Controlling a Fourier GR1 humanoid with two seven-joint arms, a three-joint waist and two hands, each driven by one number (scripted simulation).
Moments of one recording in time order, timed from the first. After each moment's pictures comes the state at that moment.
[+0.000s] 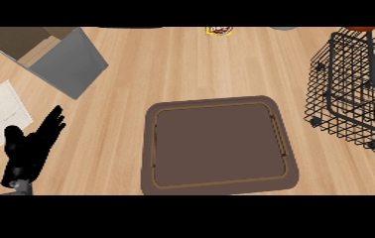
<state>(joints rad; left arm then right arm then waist) 0.02 0.31 0.16 -1.35 0.04 -0.09 0.14 -0.84 -0.44 -0.25 -1.13 1.00 -0.20 0.48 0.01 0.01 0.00</state>
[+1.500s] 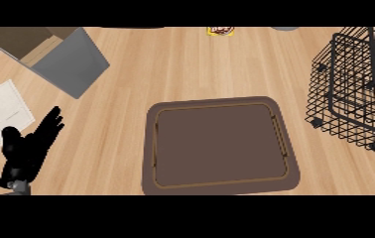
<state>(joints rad) 0.02 0.31 0.19 -1.34 0.03 -0.12 0.13 -1.05 -0.77 -0.17 -0.51 1.24 0.18 0.29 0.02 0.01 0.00</state>
